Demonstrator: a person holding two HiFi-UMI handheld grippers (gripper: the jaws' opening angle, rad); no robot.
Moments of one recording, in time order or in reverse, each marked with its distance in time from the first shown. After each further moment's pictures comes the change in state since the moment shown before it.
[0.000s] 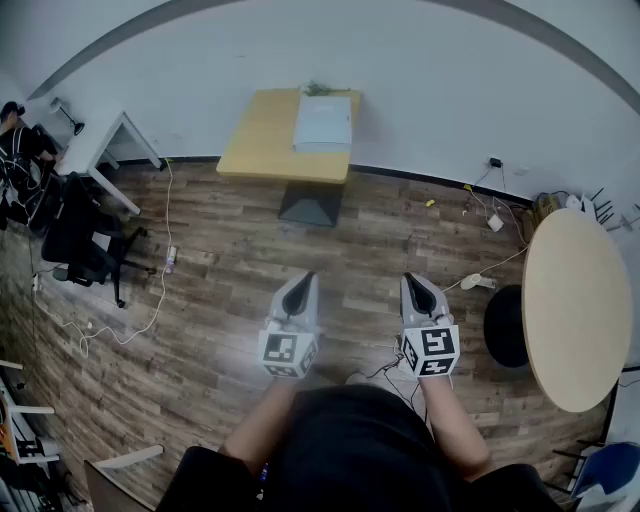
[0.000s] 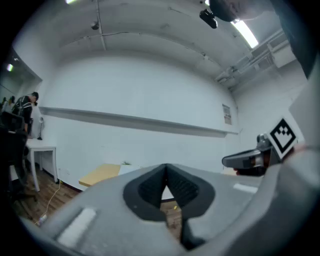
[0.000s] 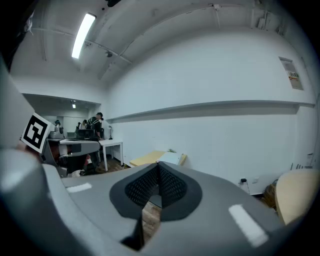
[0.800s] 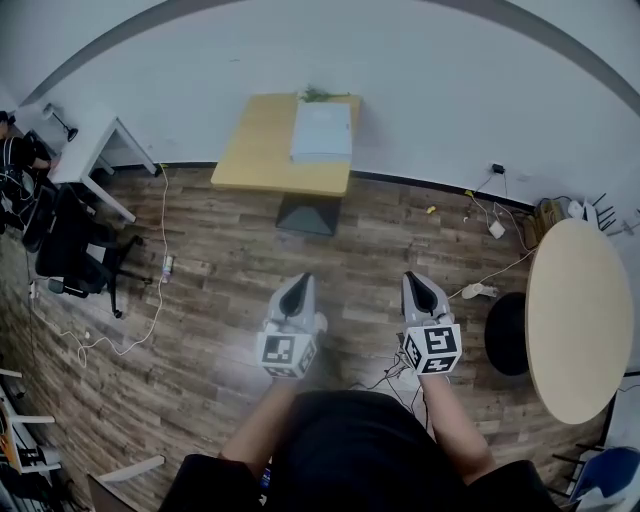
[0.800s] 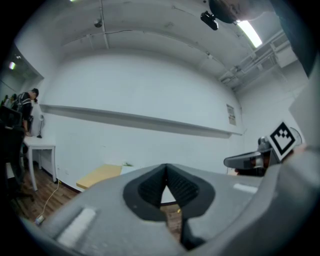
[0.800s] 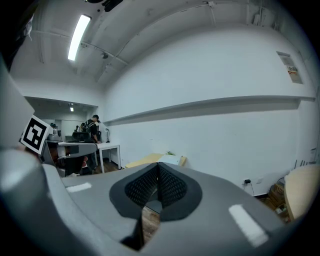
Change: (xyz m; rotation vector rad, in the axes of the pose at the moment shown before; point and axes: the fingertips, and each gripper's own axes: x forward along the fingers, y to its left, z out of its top) left arm 0.070 0.053 -0.010 -0.022 -0.020 0.017; right arm 0.082 -0.034 0.003 0.025 -0.030 -0.007
